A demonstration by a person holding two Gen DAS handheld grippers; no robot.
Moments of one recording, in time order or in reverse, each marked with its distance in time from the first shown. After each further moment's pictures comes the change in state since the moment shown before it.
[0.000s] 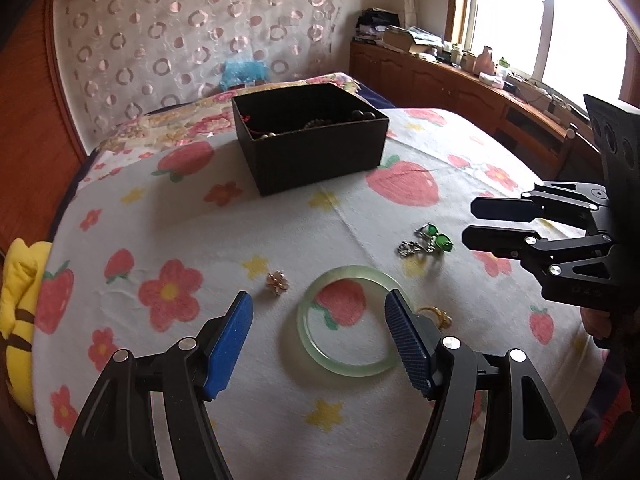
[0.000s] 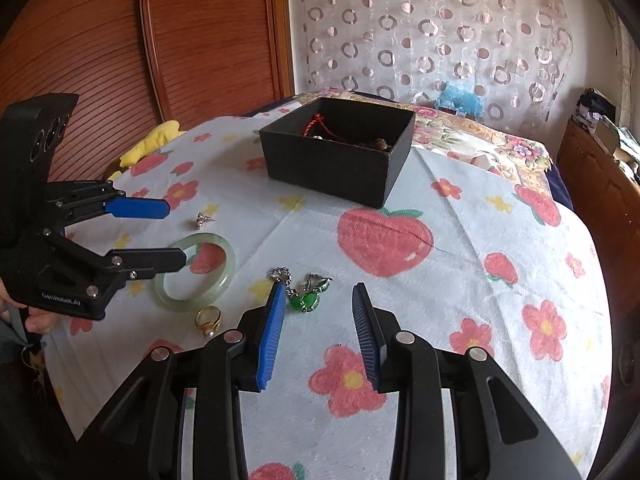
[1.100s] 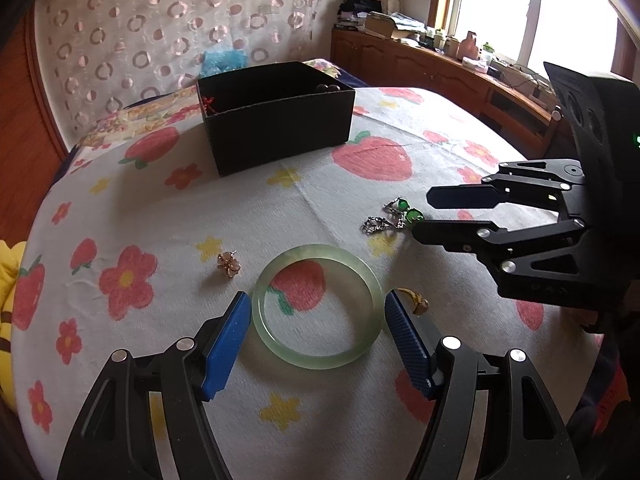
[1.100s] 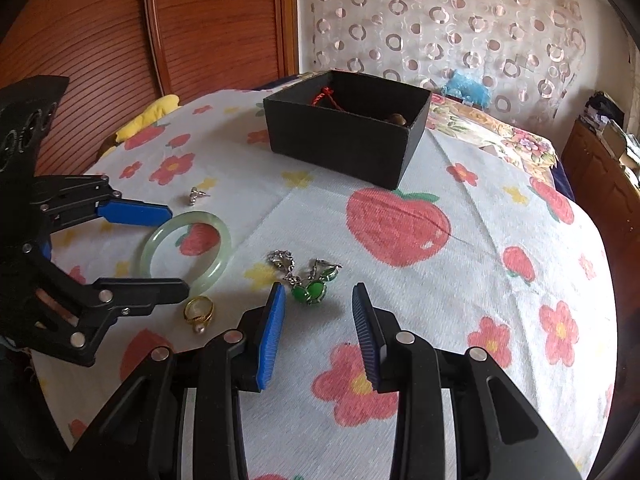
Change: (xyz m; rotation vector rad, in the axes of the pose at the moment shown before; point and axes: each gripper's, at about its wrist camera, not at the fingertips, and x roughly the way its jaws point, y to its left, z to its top) left arm 0.016 -0.019 -0.006 0.033 0.044 -0.050; right arm 0.022 0.004 0.001 -0.043 0.078 -0.012
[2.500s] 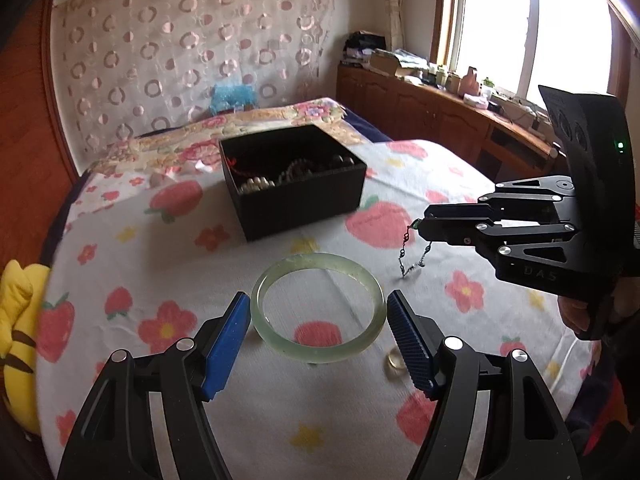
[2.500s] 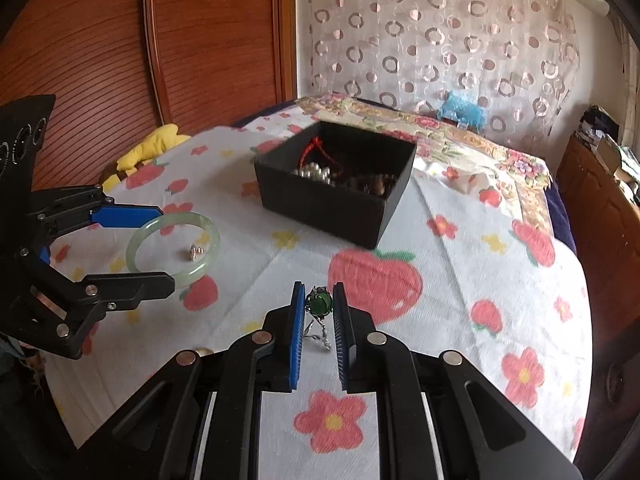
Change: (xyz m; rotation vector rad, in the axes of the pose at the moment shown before) left arm -0.038 0.015 0.030 -0.017 -0.144 0.018; right arm -0.028 -0.011 0.037 -0.007 -0.086 -0.008
